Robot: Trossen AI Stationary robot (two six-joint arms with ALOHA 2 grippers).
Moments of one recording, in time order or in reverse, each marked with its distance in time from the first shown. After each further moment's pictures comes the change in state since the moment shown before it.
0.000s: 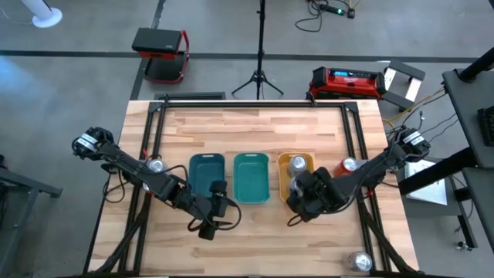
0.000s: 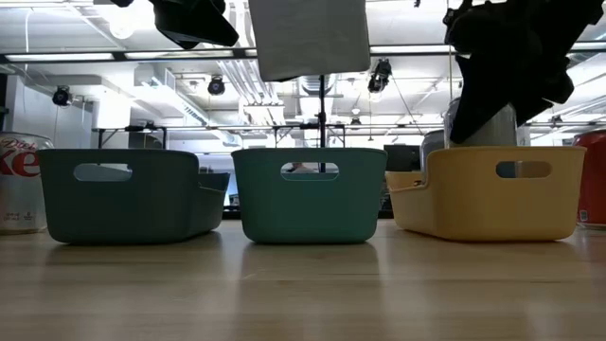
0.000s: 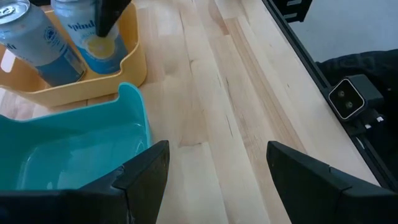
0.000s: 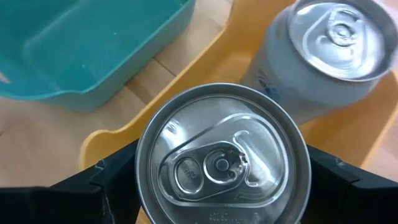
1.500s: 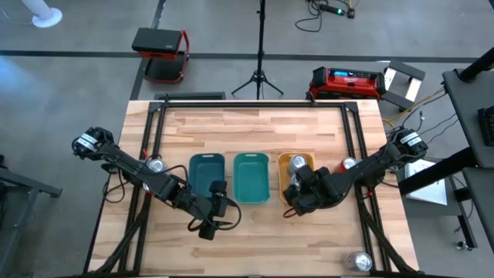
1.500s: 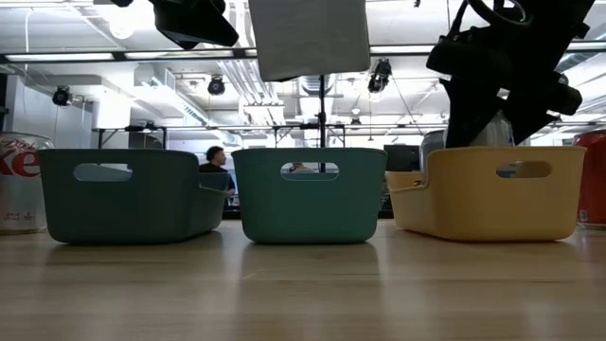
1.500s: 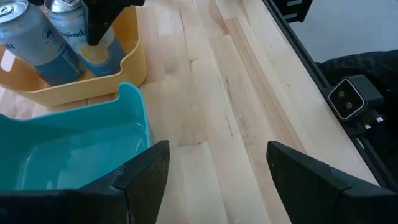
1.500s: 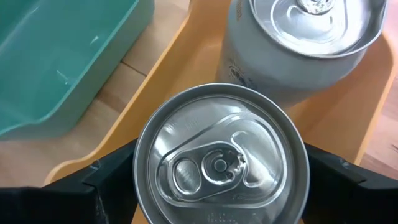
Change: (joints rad) left arm 0.000 0.000 0.000 -0.001 0.000 -0.001; right arm -0.068 0.032 0.000 -0.023 -0.056 0.151
